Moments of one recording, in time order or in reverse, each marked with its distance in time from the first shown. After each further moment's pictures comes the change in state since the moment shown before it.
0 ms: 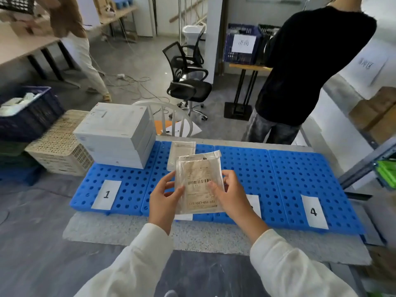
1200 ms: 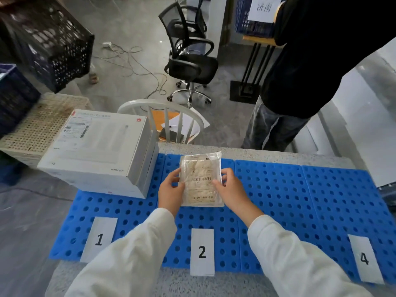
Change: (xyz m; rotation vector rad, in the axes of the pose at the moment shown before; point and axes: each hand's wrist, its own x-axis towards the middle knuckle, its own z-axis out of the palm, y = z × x) left_hand 0.284 -0.034 0.001 0.247 -0.013 -0.196; right_hand 0.258 0.029 0.091 -0.235 -0.074 0.246
